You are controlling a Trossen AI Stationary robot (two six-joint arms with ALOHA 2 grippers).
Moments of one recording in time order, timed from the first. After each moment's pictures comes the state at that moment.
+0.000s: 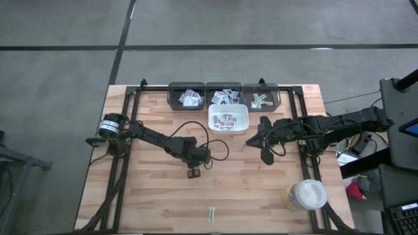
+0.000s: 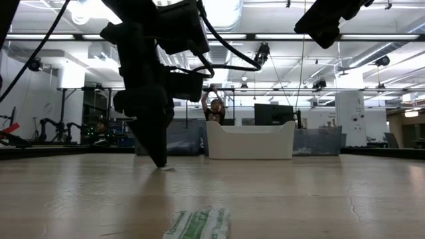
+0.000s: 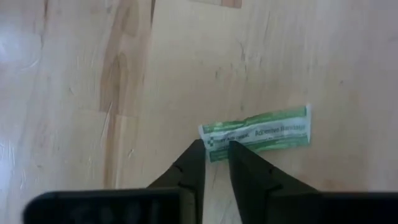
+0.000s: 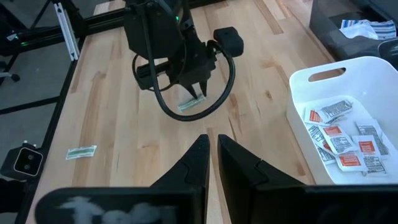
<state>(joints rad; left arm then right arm) -0.17 1.91 1.14 -0.56 -0.08 -0.32 0.15 1.00 0.83 -0.41 0.10 0.34</state>
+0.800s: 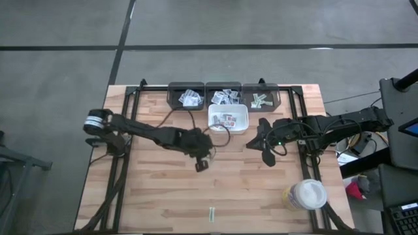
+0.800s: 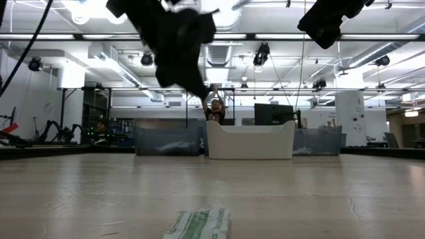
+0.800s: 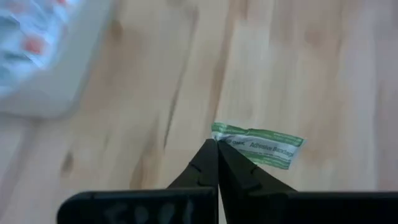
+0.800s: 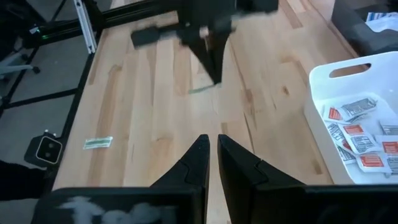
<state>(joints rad) -0.12 1.65 1.16 -0.39 -0.09 -0.32 0.15 1.00 0.83 -0.41 0.03 0.34</state>
